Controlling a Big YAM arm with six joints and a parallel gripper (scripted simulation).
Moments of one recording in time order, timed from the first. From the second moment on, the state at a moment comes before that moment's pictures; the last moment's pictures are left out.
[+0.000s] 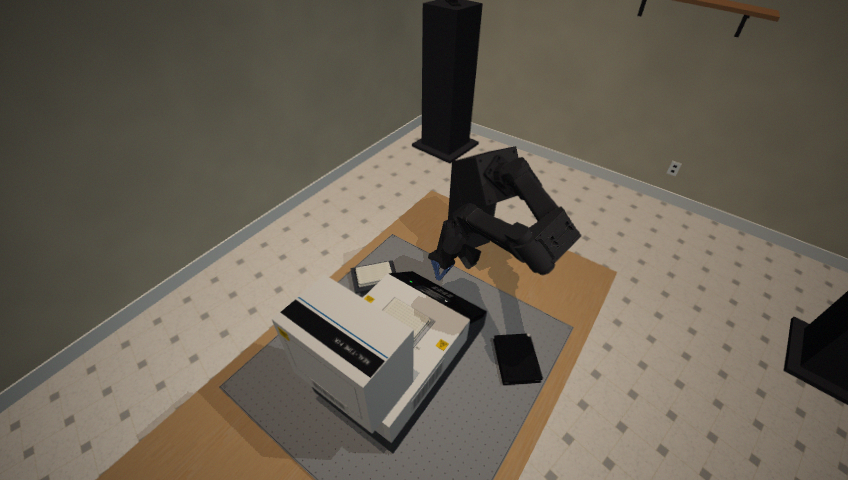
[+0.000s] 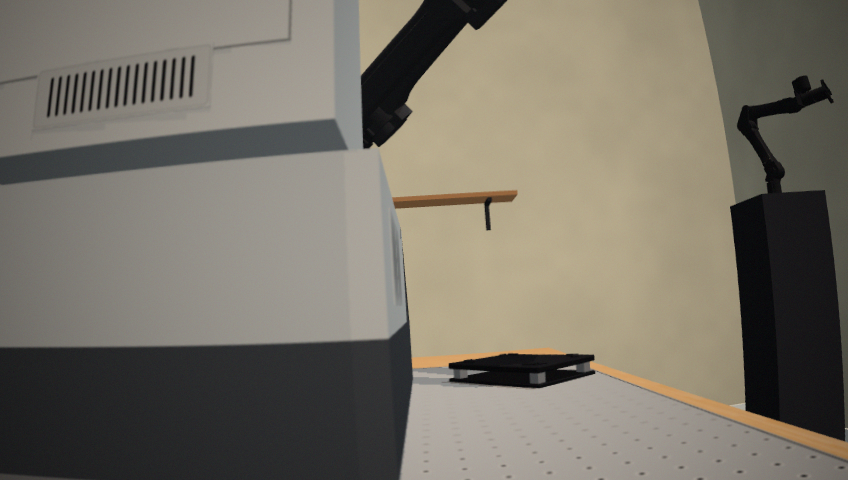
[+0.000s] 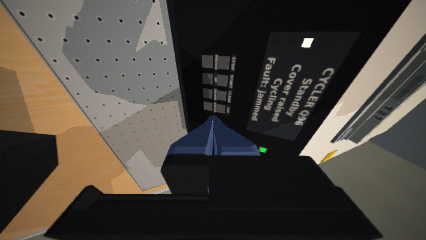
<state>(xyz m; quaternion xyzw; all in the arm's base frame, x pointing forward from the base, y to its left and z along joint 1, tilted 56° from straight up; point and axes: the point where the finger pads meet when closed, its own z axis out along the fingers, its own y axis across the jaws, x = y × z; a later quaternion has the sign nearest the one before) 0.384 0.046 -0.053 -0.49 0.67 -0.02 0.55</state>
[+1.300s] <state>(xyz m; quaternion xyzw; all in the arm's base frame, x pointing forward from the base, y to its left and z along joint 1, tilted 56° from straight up) 0.409 0.055 -0.058 -0.49 0.67 -0.02 0.55</state>
